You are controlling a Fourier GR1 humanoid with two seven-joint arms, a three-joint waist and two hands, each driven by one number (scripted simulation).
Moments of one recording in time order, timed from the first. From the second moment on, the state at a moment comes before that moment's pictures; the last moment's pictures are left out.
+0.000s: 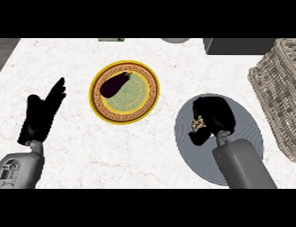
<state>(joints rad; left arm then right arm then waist) -0.21 0.19 0.09 -1.40 -0.13 -0.03 0.23 -0.35 -0.05 0.17 -1.28 1.25 0.19 0.26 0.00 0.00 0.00</state>
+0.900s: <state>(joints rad) -0.20 0.18 0.09 -1.40 -0.15 -0.02 0.23 -0.63 -0.03 -0.01 -1.94 0.79 0.34 0.74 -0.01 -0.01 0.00</state>
